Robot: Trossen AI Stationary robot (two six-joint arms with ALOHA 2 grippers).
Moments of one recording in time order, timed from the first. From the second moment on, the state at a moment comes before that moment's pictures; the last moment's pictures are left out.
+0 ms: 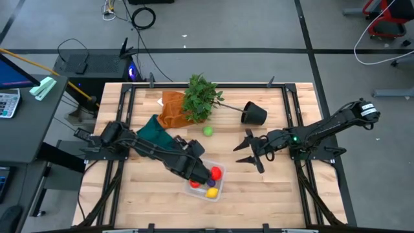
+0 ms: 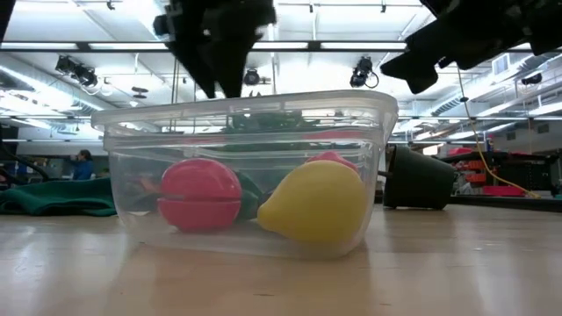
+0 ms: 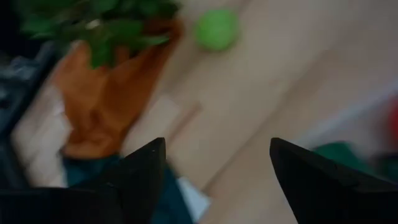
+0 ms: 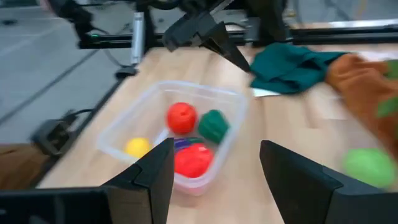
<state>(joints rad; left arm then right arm) -0.38 1.99 1.72 -1.35 -0.65 -1.06 0.24 1.05 0.45 0.30 0.02 0.10</state>
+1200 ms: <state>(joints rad) -0.43 1.27 0.60 -0.07 -0.95 -0.64 -0.06 1.21 0.45 0.46 0.04 0.09</state>
